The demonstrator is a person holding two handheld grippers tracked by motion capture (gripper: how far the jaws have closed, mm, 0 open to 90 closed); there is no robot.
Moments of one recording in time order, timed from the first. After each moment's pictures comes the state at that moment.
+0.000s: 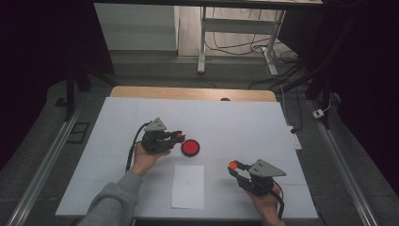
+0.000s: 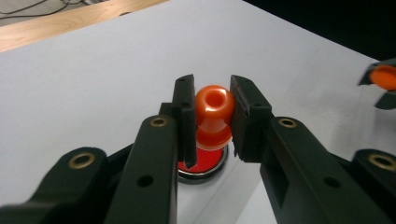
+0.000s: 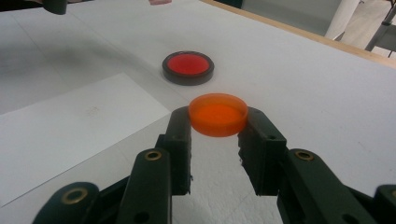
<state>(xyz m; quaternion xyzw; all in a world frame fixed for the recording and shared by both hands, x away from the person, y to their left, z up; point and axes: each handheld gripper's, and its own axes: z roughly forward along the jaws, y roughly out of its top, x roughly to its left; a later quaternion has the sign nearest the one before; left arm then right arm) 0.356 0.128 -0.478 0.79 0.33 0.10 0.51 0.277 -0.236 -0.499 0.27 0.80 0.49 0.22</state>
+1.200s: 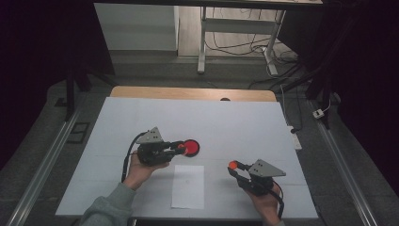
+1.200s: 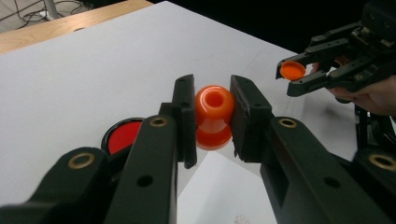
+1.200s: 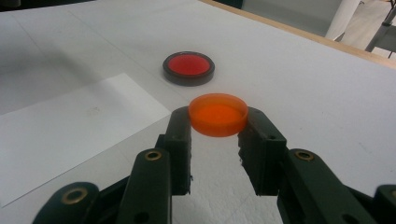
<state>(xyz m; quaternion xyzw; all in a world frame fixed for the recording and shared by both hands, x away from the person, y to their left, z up) 0.312 0.129 -0.464 0.79 0.28 0.08 0.54 0.277 -0.235 -0.499 0.27 0.80 0.49 0.22</state>
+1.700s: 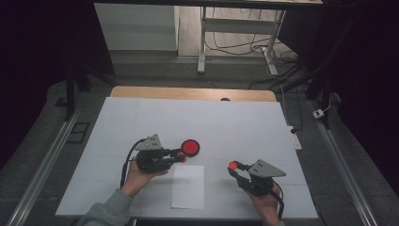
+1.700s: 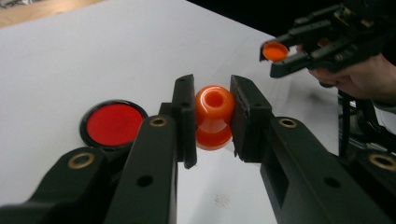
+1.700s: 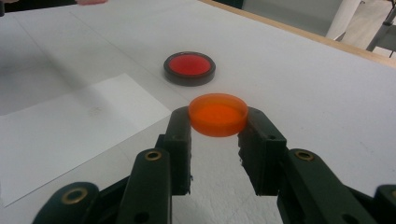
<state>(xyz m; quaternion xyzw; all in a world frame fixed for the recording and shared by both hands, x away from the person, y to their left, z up) 0.296 0.128 -0.474 0.80 0.27 0.05 0.53 0.277 -0.235 -0.499 0.27 0.80 0.49 0.22</state>
